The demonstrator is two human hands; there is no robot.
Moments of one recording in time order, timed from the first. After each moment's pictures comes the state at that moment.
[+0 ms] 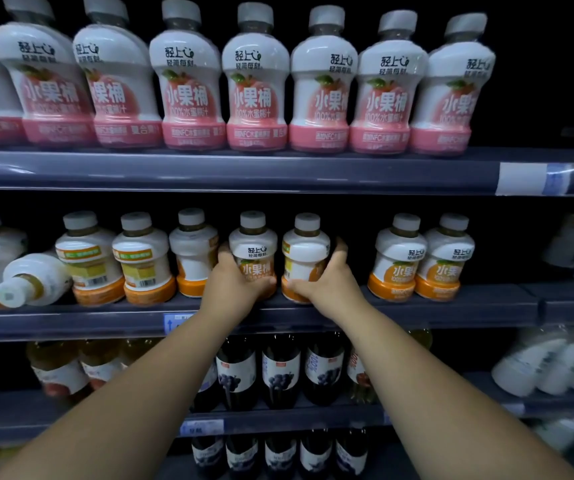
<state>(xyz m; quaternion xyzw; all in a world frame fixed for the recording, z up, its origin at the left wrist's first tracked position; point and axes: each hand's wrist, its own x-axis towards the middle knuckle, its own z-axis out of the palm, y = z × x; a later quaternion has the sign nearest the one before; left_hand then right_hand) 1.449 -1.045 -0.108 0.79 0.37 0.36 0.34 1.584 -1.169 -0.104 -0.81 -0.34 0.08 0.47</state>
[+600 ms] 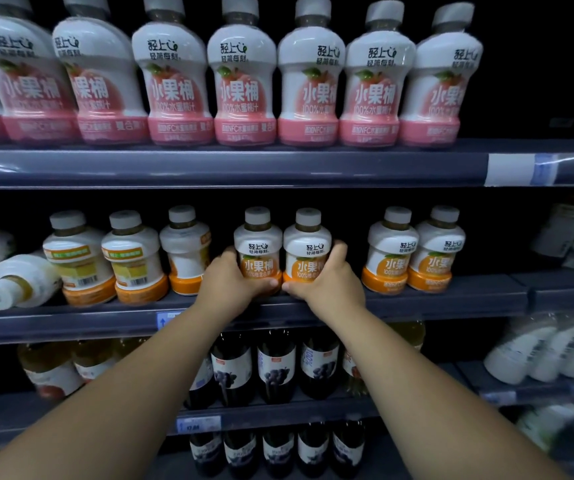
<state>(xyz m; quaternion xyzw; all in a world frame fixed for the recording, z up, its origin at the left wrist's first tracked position) 1.454 -1.044 -0.106 0.82 0.35 0.31 0.31 1.576 -1.180 -0.107 -0.87 -0.32 -0.03 0.38</state>
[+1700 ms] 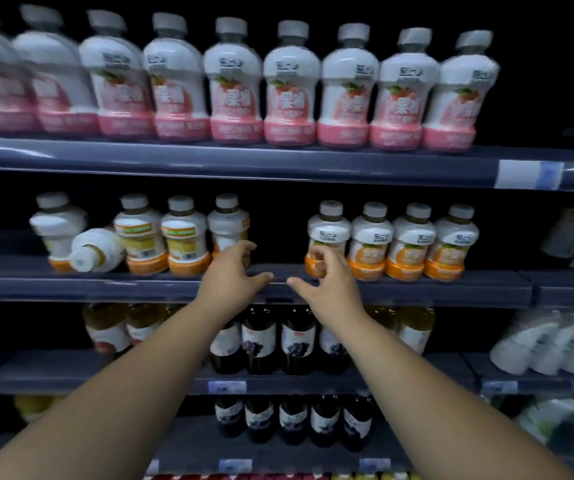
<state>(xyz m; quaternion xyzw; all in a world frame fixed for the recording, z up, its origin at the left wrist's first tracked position) 1.365 -1.061 -0.095 0.85 0.32 0.31 0.26 1.503 -1.196 -0.112 -0.75 -0.43 0.01 0.50</state>
